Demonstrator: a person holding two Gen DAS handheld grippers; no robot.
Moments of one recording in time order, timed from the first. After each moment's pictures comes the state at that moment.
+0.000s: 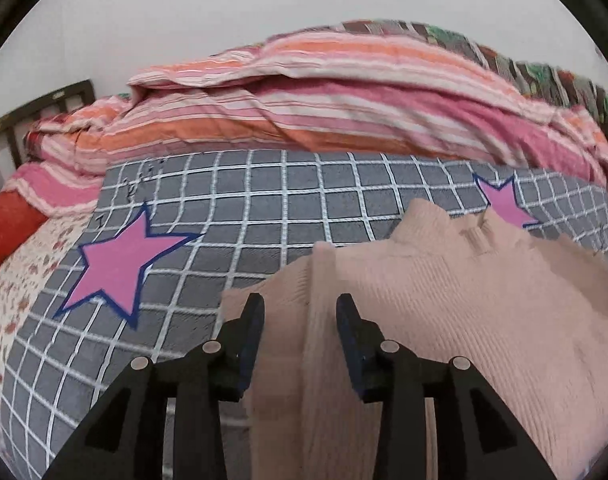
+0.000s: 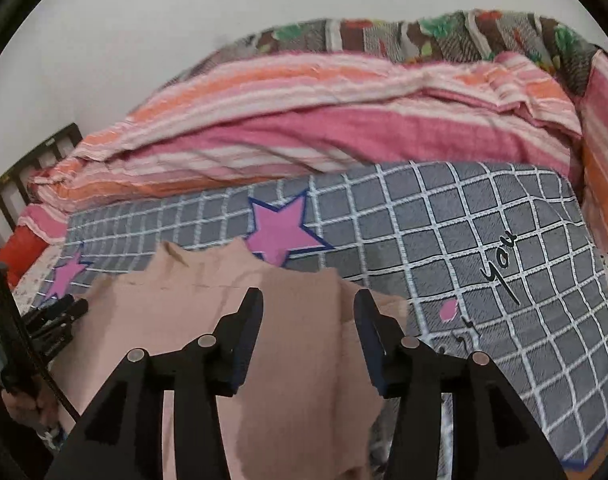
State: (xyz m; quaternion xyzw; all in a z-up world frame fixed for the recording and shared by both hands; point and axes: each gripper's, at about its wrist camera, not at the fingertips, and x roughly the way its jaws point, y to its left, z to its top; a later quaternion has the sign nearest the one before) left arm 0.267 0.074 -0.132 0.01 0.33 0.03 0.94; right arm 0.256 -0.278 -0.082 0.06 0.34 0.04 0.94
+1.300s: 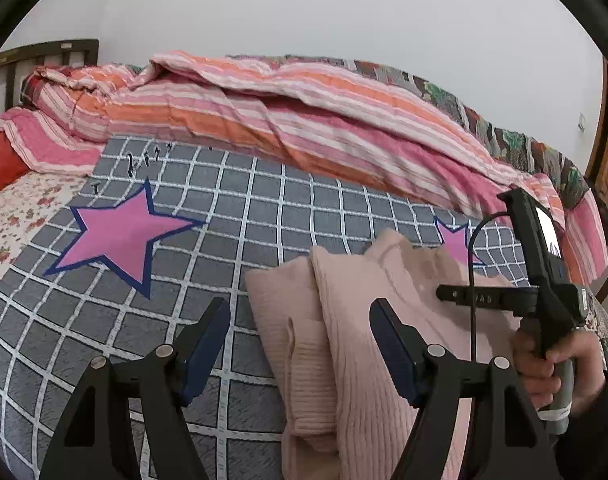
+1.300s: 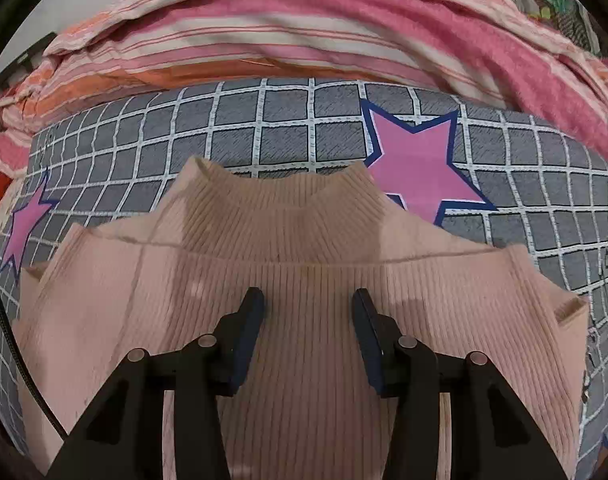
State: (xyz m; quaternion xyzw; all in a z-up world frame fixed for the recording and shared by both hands) left arm 0.233 0.124 -0.119 -0.11 0.31 -0.06 0.94; right arm 0.349 -0.133 -0.157 -0.01 0.50 0.02 0.87
